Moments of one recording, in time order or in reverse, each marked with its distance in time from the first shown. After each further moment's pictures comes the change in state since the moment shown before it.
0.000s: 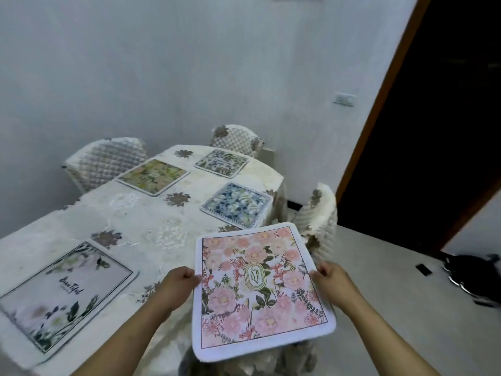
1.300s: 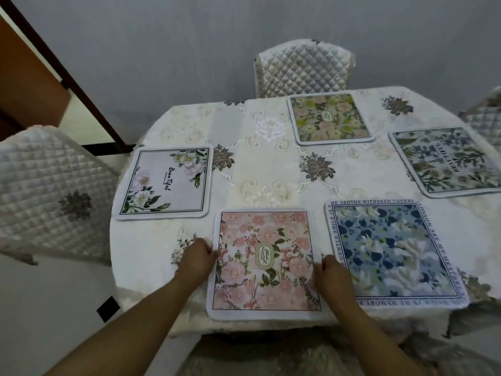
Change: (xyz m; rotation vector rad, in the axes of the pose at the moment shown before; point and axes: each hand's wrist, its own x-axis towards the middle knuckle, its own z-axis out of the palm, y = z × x) left_hand 0.205 -0.114 0.046 0.077 0.789 -0.808; right_hand 0.407 -0.103 0.284 -0.415 -0.571 -0.650
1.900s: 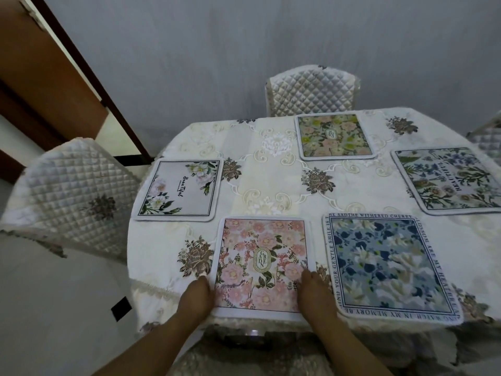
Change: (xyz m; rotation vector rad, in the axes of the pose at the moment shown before) left_hand -0.092 -0.023 0.032 0.124 -0.029 -0.031; right_hand -0.031 0.005 0.007 -0.214 -0.115 -0.284
